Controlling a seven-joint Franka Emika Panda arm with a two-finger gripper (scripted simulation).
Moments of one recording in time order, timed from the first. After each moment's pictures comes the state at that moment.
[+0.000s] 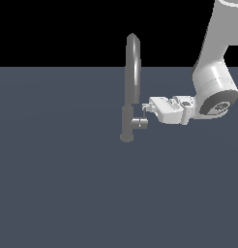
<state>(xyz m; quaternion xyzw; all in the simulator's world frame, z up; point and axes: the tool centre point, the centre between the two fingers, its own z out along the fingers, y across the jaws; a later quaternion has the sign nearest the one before) 0.053 -0.095 0.144 -0.50 0.51 0.49 0.51</state>
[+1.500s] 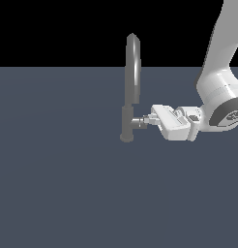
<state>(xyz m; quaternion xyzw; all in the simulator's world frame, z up) -0.006 -0.094 0.122 -0.50 0.50 0.49 0.51</state>
